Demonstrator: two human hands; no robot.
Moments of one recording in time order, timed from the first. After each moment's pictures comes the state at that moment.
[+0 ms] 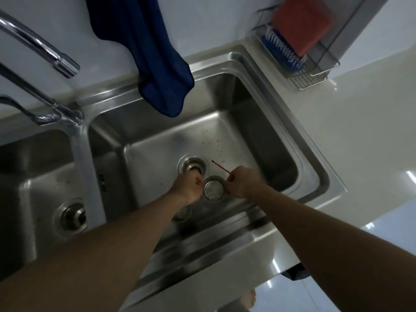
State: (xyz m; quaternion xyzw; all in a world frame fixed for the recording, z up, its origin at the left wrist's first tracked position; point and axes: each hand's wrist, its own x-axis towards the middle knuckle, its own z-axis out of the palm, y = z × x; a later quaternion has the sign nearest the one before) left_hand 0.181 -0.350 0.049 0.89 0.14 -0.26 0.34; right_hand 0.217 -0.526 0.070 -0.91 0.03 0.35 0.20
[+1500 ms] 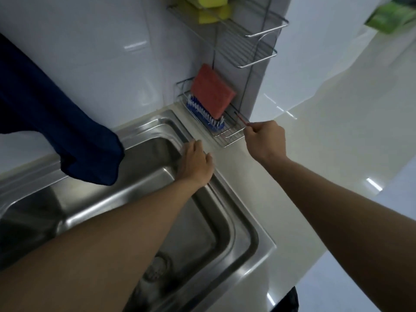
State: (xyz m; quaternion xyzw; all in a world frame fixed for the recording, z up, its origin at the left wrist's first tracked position) left_hand 0.380 -0.534 0.136 0.95 0.00 -0.06 0.31; right_hand 0.378 -0.701 0.221 -0.92 0.14 -0.07 0.36
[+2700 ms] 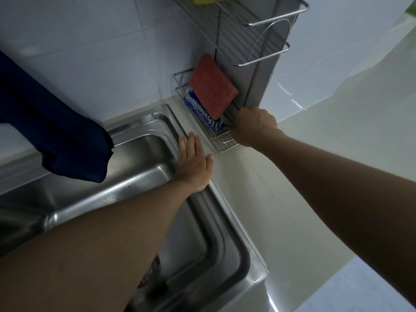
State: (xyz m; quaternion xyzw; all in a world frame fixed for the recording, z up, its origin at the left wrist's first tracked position) left_hand 0.404 -0.548 0.107 0.96 -0.01 -0.13 0.23; right_hand 0.479 -0.706 0.195 -1.00 -0.04 0.05 0.03
